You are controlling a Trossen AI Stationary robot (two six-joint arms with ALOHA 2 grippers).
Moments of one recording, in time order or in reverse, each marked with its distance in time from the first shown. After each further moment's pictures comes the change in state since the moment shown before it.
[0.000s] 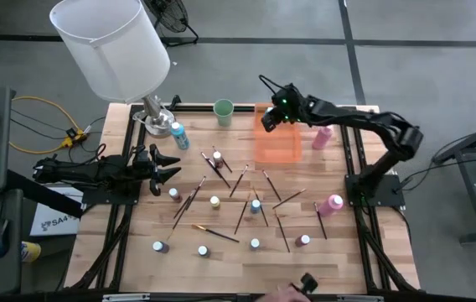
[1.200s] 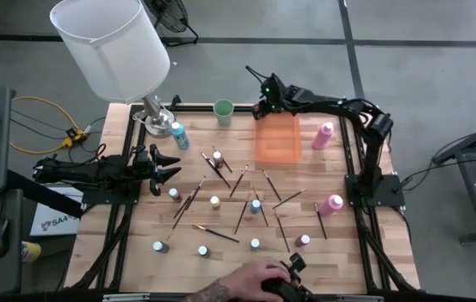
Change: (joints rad) left arm 0.000 0.000 0.000 0.000 0.000 0.000; right arm -0.066 0.275 0.247 -0.070 0.040 0.053
